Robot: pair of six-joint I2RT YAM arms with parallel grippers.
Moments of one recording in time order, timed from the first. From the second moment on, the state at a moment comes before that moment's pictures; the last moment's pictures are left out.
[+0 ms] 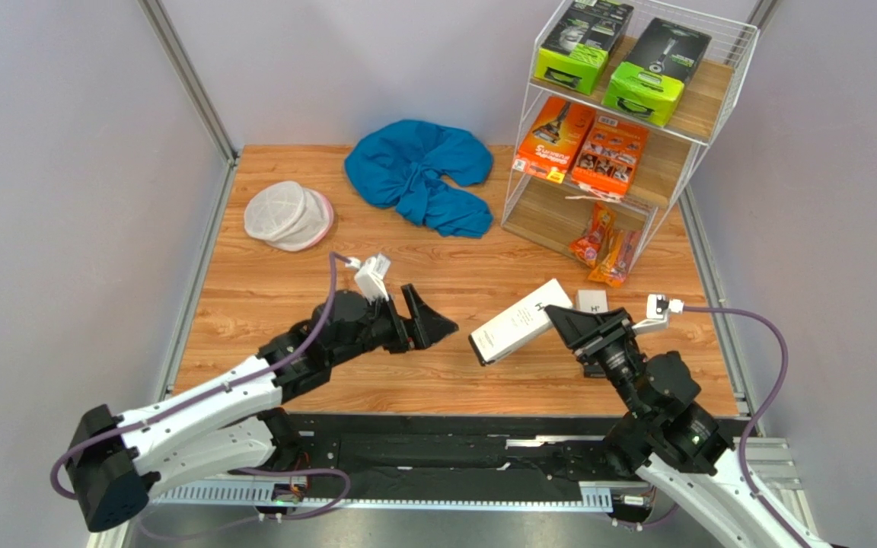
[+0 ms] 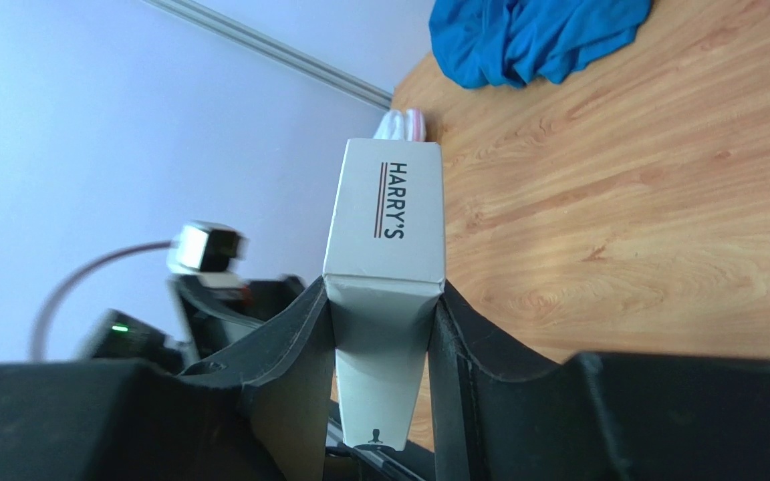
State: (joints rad) left arm -0.92 0.90 0.65 -0.12 0.00 -0.92; right arm 0.75 0.13 0.34 -0.22 0.28 1.09
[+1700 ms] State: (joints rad) left arm -0.98 1.58 0.47 1.24 0.29 -1.42; right arm 0.74 0.01 0.52 -0.56 0.45 1.11
